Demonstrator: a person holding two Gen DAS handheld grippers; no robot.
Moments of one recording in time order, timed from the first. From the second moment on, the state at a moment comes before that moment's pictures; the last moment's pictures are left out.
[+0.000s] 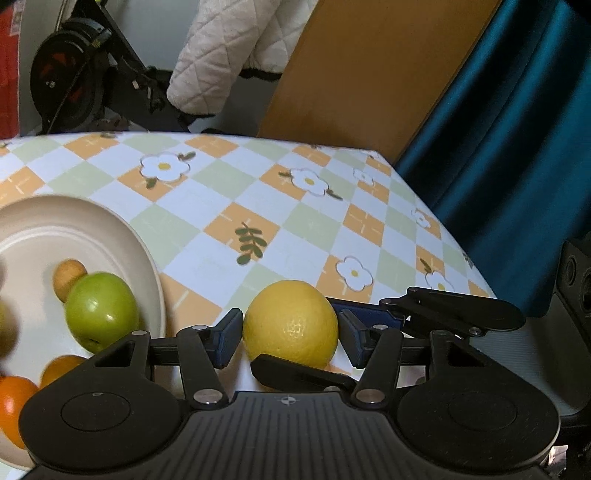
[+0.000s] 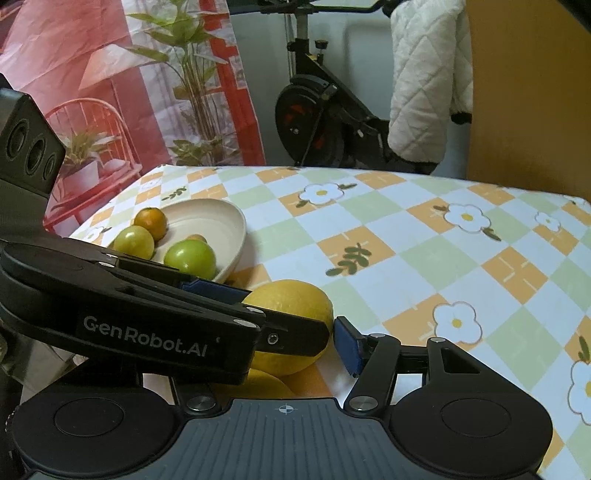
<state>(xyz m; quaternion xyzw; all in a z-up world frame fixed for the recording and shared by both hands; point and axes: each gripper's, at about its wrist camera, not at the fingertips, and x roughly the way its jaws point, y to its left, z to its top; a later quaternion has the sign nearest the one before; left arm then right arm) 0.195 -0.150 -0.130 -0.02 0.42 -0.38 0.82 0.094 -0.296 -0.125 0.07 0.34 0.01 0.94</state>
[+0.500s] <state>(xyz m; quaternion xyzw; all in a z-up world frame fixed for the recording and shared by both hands) 0.221 -0.078 -0.084 -0.05 0.37 -0.33 0.87 0.152 -0.235 -0.073 0.01 0.31 0.07 0.95</state>
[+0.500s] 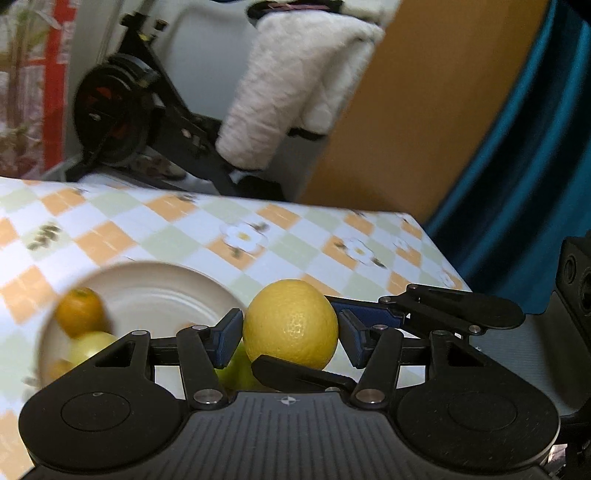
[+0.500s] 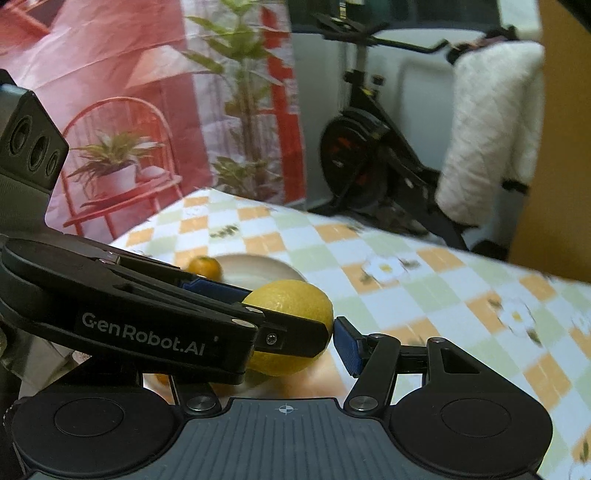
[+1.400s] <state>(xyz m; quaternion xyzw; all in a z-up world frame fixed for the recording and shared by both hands) 0.287 -0.036 -0.117 -0.08 0.39 -0.26 0.88 0.261 -0.183 -0.107 -0.04 0.34 0.12 0.93</state>
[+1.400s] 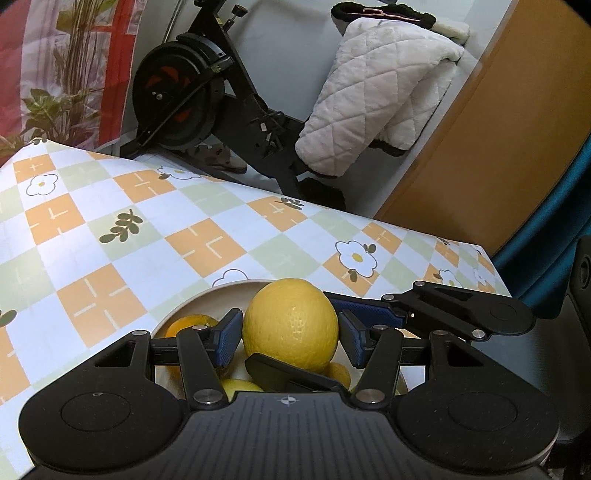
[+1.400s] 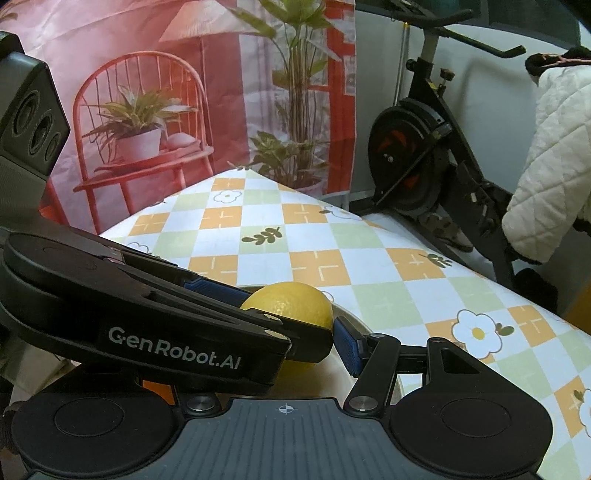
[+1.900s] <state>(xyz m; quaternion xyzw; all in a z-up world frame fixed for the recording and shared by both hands) 0.280 -0.039 -0.108 -0.06 0.38 -0.24 0.89 0.259 -0.188 -0.106 -0.03 0.34 0.10 0.93</state>
